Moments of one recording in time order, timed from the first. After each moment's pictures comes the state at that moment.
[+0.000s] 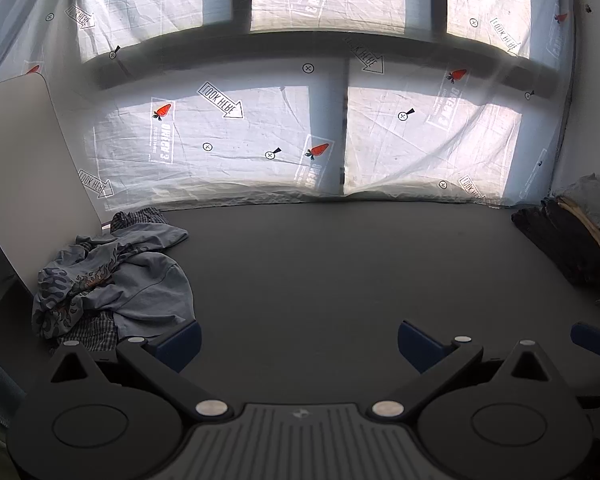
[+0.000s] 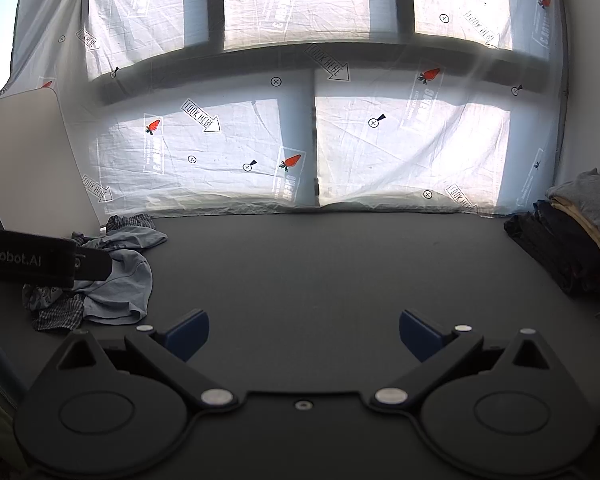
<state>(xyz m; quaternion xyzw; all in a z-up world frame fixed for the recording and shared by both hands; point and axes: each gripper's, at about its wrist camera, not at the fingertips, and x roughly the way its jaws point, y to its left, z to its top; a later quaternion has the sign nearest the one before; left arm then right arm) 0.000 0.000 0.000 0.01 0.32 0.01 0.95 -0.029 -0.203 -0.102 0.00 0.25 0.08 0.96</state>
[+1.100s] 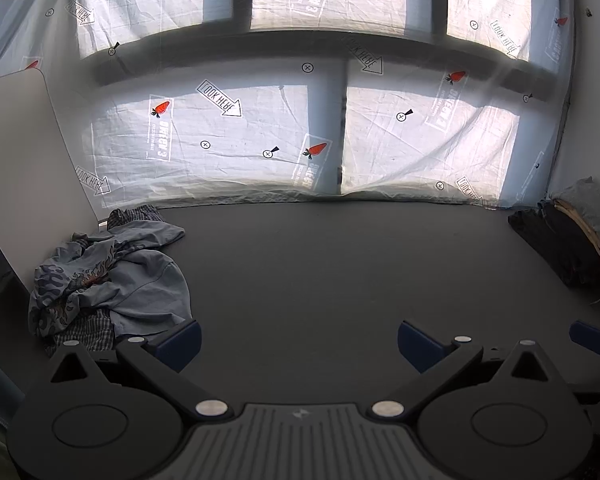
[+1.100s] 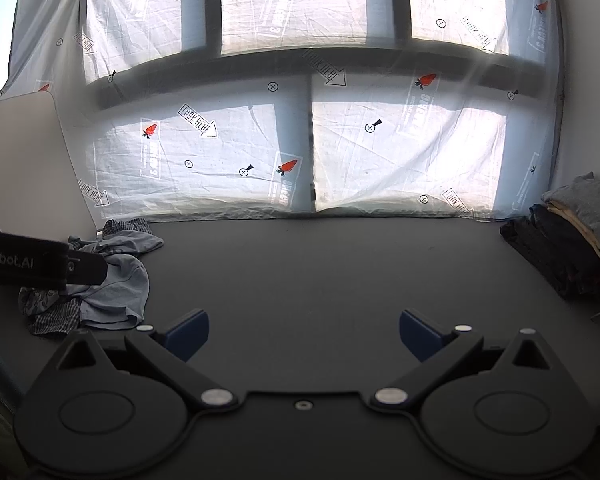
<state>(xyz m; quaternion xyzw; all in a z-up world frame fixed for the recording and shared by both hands) 0.001 0.003 0.001 0.00 0.33 0.01 0.94 -0.028 -0.201 -0.100 0.00 0.25 0.08 0.97</state>
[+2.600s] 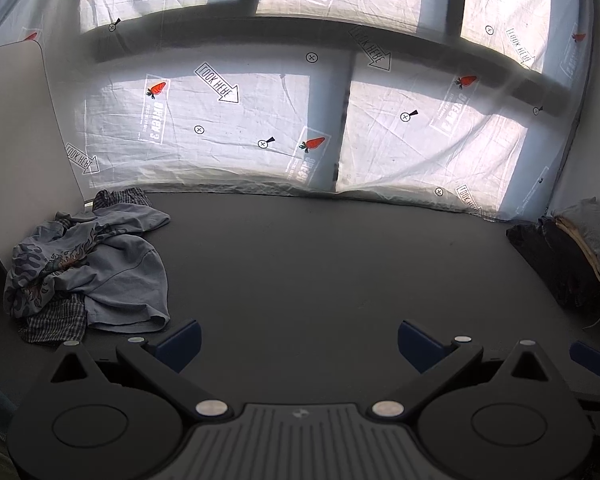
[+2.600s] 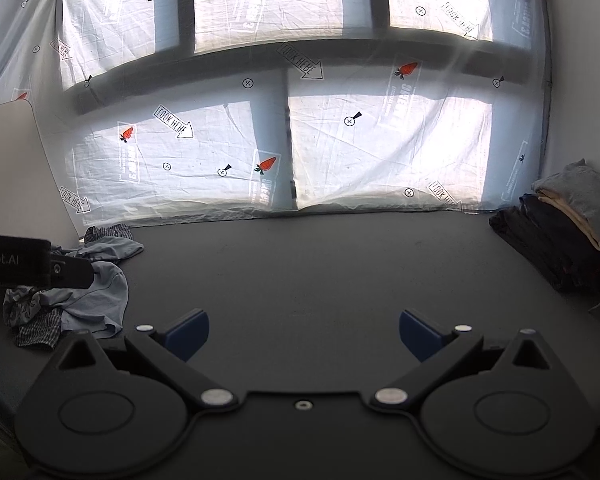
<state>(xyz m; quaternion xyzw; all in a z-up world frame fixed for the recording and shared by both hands) 0.039 -0.005 -0.019 -0.05 0.34 0.02 0.94 0.012 -0.233 -0.114 0.02 0.25 0.05 0.97</state>
